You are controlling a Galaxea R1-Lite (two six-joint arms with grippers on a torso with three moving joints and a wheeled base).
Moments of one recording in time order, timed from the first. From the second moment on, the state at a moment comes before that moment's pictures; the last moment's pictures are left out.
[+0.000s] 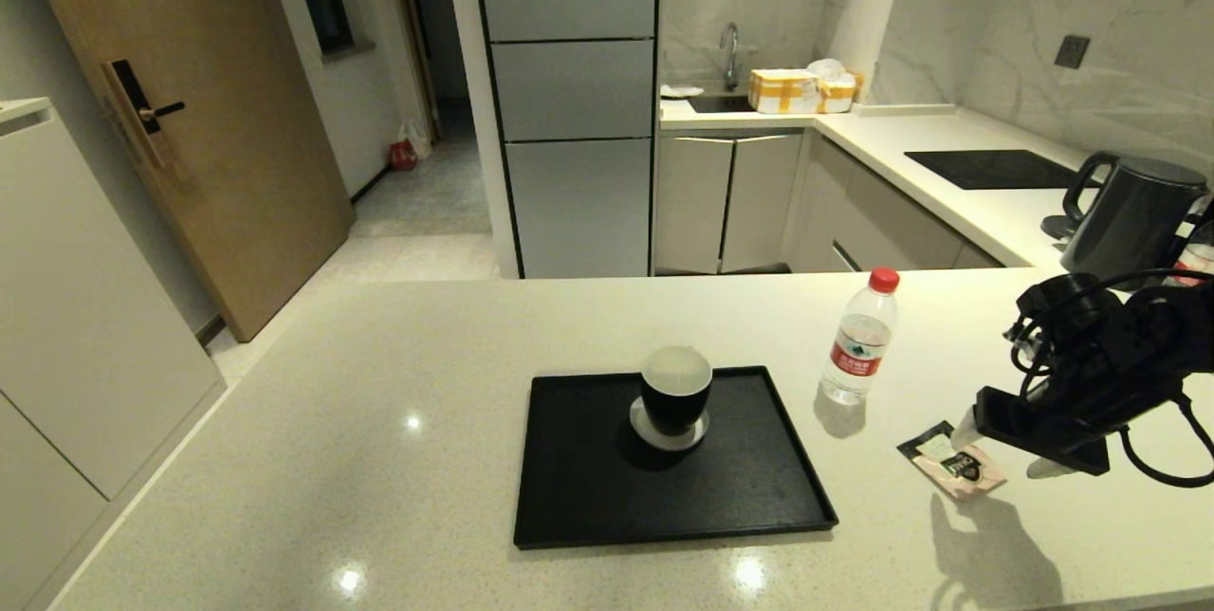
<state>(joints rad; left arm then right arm) 0.00 0.00 0.00 0.00 0.01 0.02 -0.14 2.02 -1.09 0.28 0.01 0.32</state>
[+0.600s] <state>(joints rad) 0.00 0.00 0.00 0.00 0.01 0.02 -0.15 2.16 -1.14 0.25 -0.01 0.34</state>
